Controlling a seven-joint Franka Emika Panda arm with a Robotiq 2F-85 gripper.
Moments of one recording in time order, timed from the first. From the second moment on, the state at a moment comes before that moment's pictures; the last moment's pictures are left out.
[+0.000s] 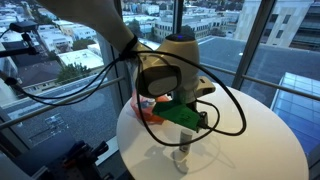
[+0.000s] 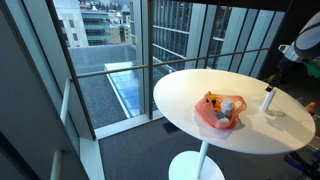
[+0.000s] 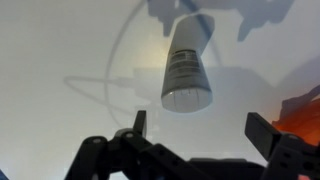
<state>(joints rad) -0.29 0.15 -0.15 -2.39 0.07 2.72 -0.60</state>
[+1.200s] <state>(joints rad) -0.12 -0.17 -0.11 -2.29 0.06 2.12 -0.27</state>
